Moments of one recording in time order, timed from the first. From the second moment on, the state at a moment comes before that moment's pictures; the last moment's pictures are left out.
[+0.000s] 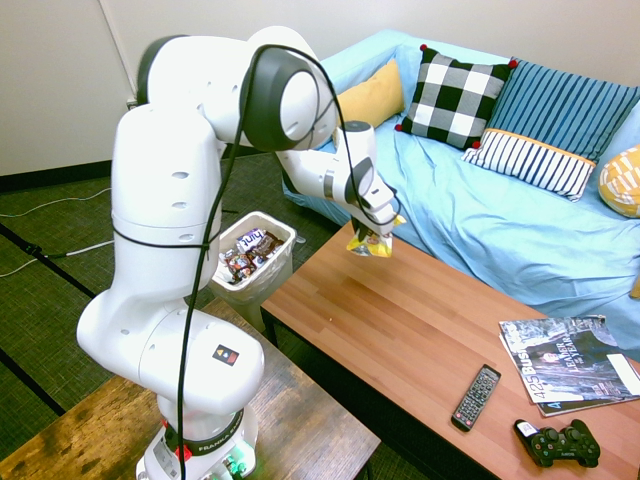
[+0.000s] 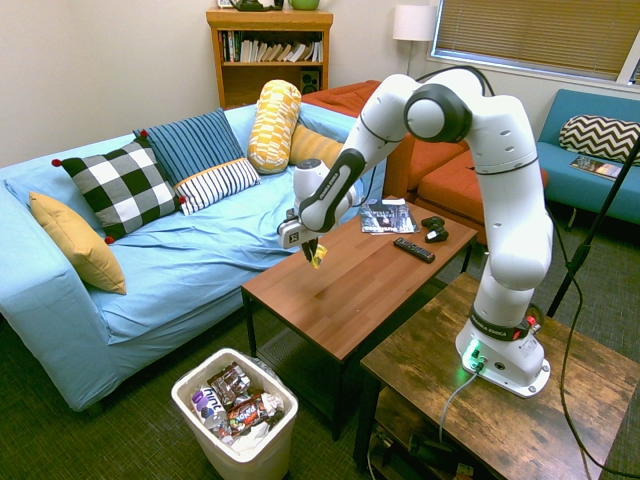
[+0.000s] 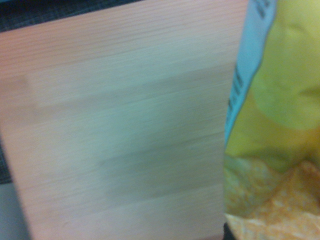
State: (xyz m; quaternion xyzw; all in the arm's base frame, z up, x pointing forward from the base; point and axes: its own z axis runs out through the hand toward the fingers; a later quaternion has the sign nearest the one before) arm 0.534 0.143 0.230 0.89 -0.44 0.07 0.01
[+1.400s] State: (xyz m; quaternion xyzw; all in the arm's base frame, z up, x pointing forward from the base) arm 0.383 0.475 0.154 0.99 -0.16 0.01 0.05
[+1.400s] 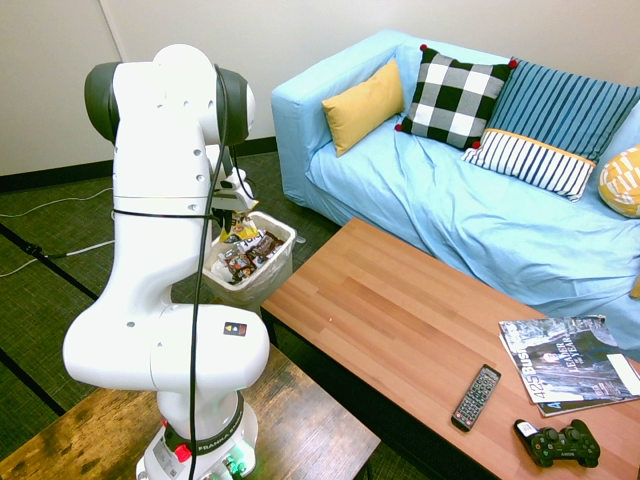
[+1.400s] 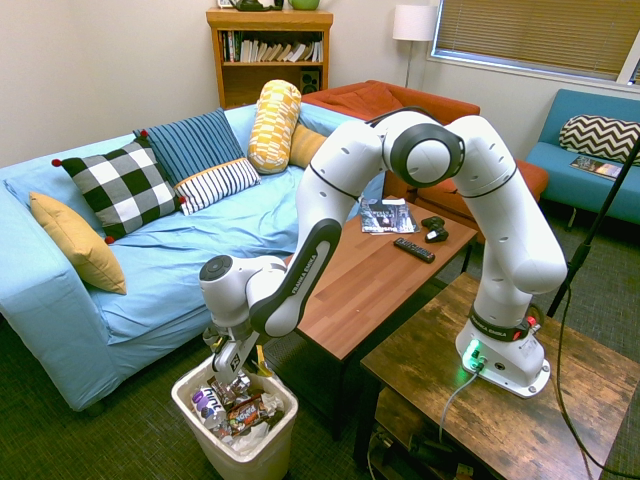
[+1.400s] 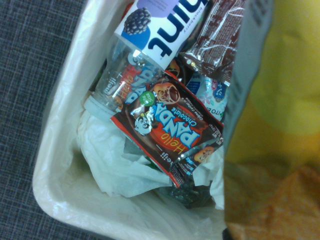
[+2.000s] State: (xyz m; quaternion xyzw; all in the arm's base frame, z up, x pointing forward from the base) arm 0.394 0.476 0.154 0.98 -0.17 0.01 0.05
